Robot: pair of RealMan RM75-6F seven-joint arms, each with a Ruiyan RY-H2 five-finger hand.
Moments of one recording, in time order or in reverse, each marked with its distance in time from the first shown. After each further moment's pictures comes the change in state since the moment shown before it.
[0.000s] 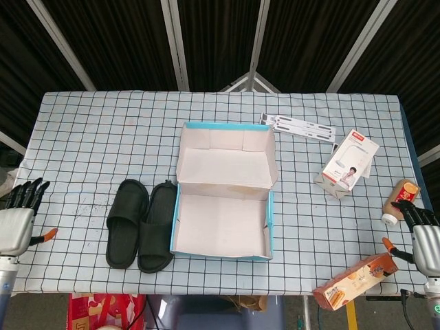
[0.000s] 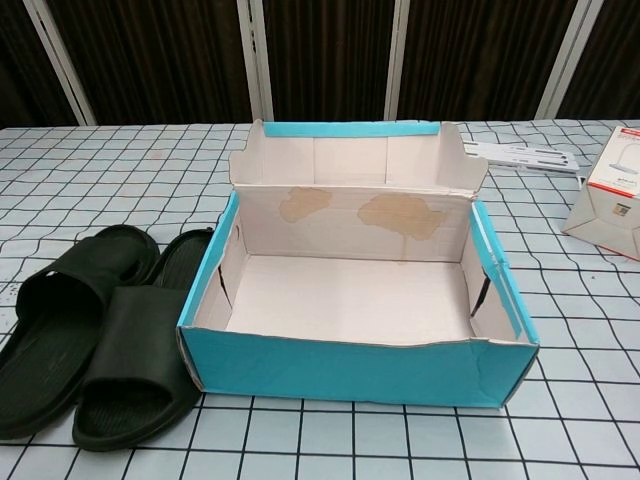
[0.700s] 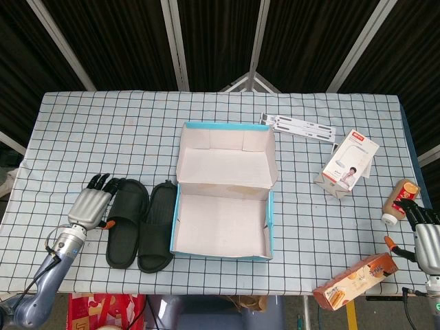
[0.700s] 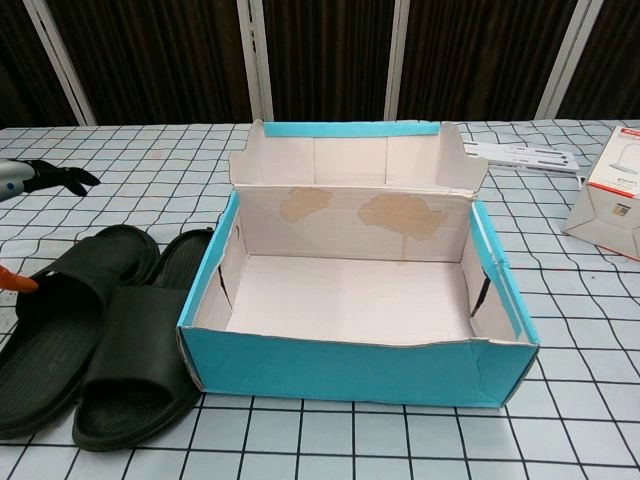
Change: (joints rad) left arm -0.303 -0.107 -0.042 -0.130 -0.291 -0.358 0.430; right arm 0.000 0.001 0.007 0.012 0.016 -0.005 0.022
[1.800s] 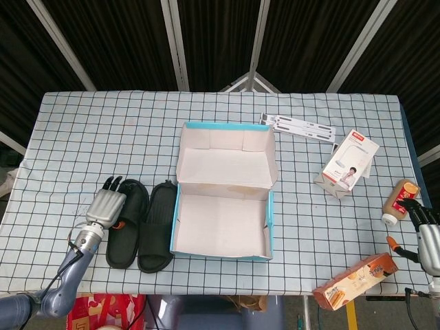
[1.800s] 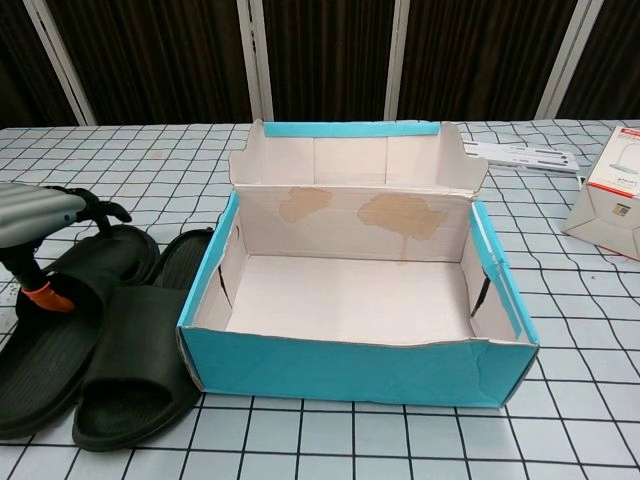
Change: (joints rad) left arm -0.100 -0.127 0.043 0.085 -0.151 0.026 0.141; right arm -0.007 0.004 0.001 0.002 -0.006 0.011 0.015
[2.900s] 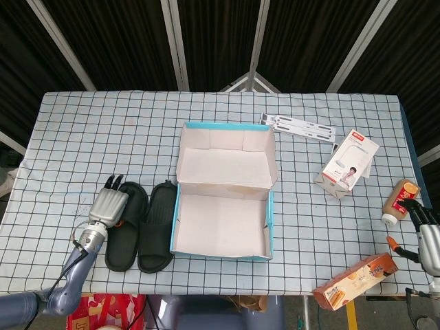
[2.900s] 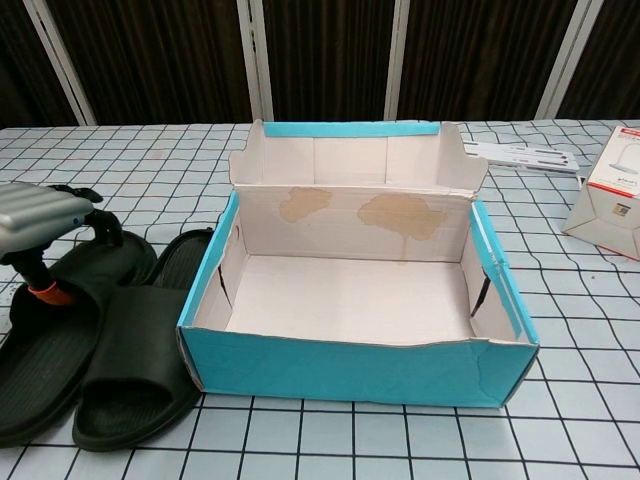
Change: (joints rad) left arm -0.035 -0.038 0.029 0.028 -0.038 0.041 0.064; right arm -0.002 0.003 0.002 0.003 0.003 0.000 0.017
